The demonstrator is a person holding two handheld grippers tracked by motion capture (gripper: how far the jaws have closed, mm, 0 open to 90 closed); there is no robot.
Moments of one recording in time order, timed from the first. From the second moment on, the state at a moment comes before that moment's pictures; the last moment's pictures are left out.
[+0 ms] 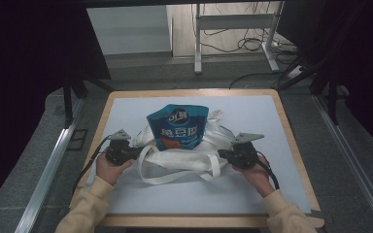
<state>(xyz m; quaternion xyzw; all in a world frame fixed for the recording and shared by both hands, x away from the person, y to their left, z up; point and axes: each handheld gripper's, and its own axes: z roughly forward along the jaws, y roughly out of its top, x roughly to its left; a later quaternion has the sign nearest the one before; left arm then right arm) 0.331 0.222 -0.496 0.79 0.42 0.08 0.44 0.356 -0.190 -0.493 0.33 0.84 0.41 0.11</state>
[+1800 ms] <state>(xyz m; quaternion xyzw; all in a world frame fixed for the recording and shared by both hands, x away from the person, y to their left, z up) 0.409 0.207 -0.479 0.78 0.48 0.09 0.40 0.331 -0.139 -0.517 0.27 0.88 0.38 0.08</state>
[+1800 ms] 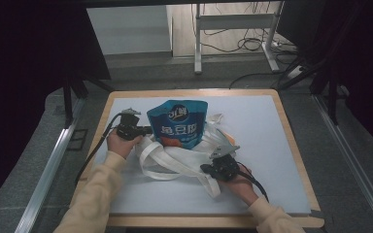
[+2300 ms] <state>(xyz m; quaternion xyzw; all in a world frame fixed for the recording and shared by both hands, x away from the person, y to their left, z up) 0.360 0.218 -0.445 0.77 0.44 0.11 0.45 0.340 -0.153 -0.468 0.28 0.85 0.43 0.11</state>
